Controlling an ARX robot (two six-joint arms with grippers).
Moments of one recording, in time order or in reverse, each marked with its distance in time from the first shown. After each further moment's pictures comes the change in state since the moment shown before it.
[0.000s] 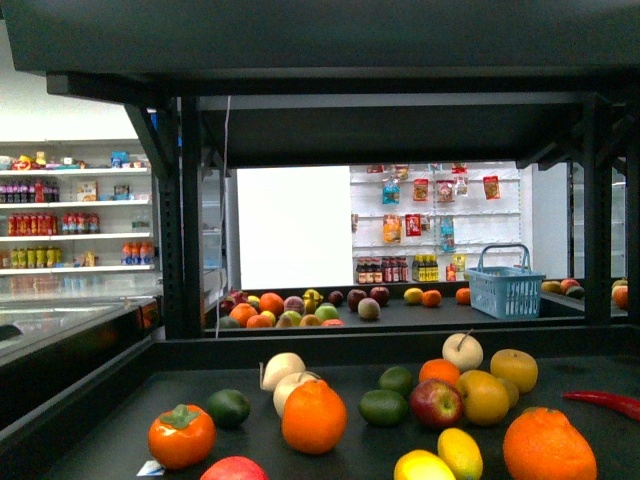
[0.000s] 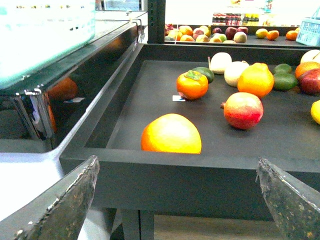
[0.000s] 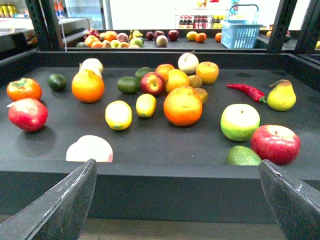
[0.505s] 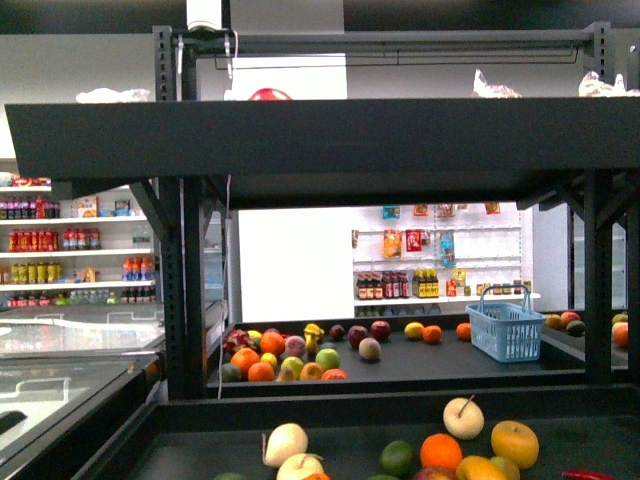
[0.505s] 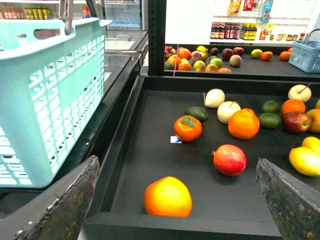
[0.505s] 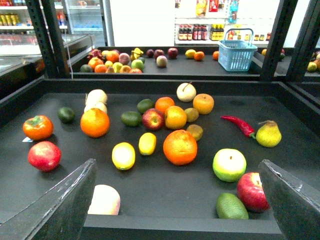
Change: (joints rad) left arm 0.000 0.000 0.000 0.000 0.000 0.000; right arm 0.000 0.000 0.000 0.000 0.000 -0.001
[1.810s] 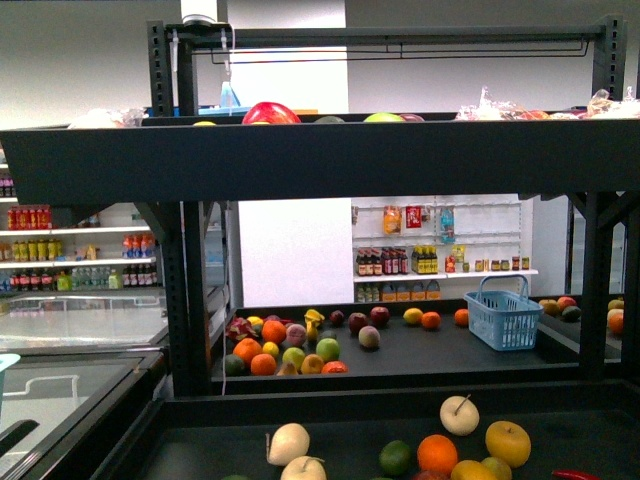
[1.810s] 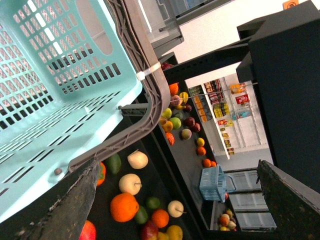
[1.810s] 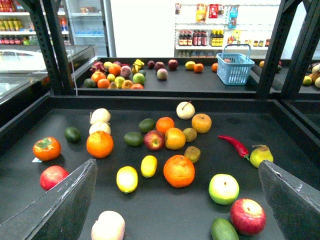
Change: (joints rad) left arm 0.530 1.355 0.896 0.246 0.440 -1.046; right arm 0.000 0.000 0.000 0.000 0.000 0.000
